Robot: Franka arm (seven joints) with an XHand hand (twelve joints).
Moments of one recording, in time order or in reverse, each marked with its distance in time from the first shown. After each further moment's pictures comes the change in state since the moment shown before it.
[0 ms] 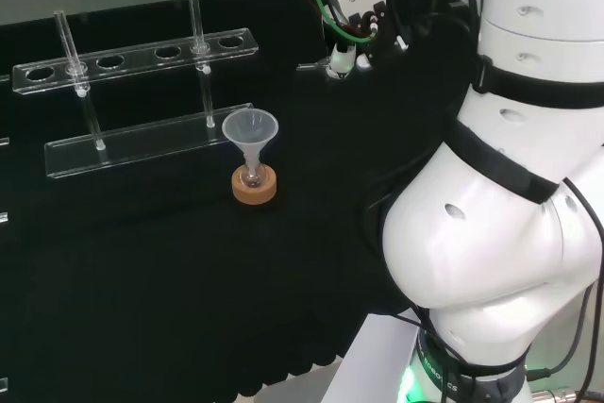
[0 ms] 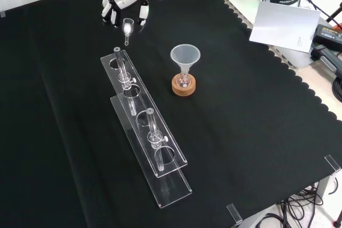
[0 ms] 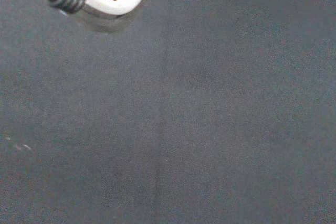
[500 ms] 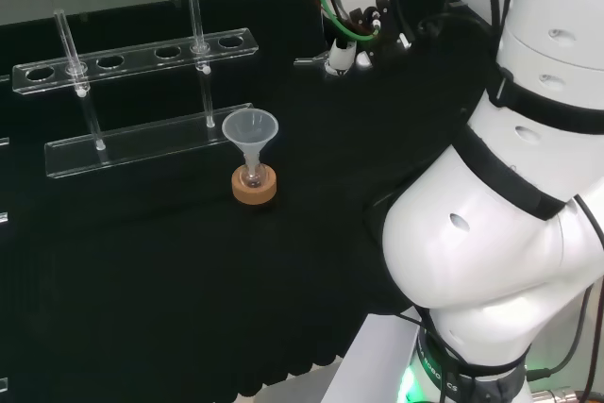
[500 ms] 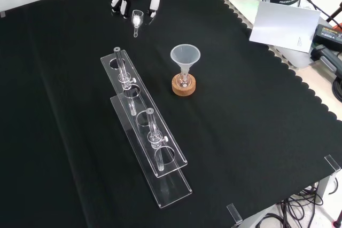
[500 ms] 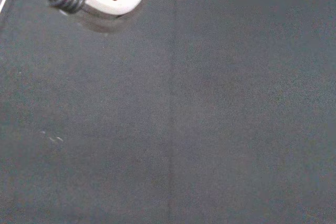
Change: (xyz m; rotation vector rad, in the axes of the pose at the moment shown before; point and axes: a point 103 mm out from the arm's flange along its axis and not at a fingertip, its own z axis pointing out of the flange) arm 0.006 -0.039 -0.018 -0.027 0.022 0.017
